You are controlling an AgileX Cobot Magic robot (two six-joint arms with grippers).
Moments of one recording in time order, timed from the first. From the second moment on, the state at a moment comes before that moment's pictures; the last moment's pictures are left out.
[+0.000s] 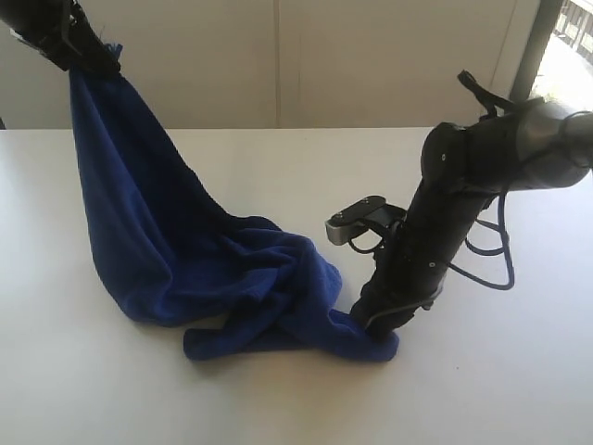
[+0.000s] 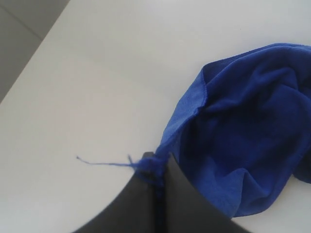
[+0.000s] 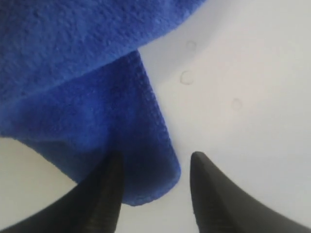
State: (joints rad) left arm -0.11 1.87 -2.01 -0.47 1.32 1.05; right arm 0.24 1.94 -1.19 0.27 0.85 -0.55
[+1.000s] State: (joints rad) left arm -0.11 1.87 -2.01 -0.47 1.32 1.07; right arm 0.25 1.94 -1.19 0.06 0.88 -0.40
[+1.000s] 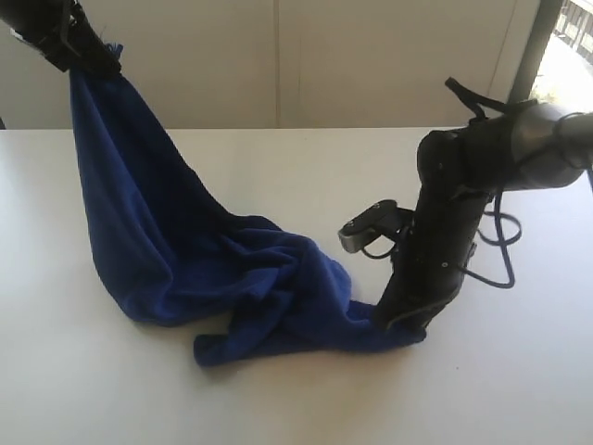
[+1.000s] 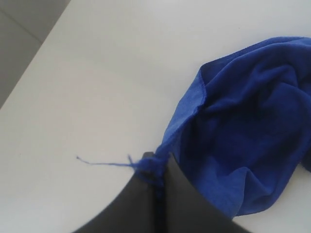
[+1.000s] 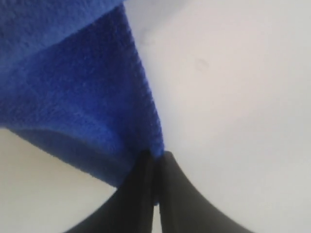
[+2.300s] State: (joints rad) left arm -0.11 1.35 -1.74 -0.26 1.32 0.88; right arm 0.25 1.15 -1.29 -0.71 1.13 0.02
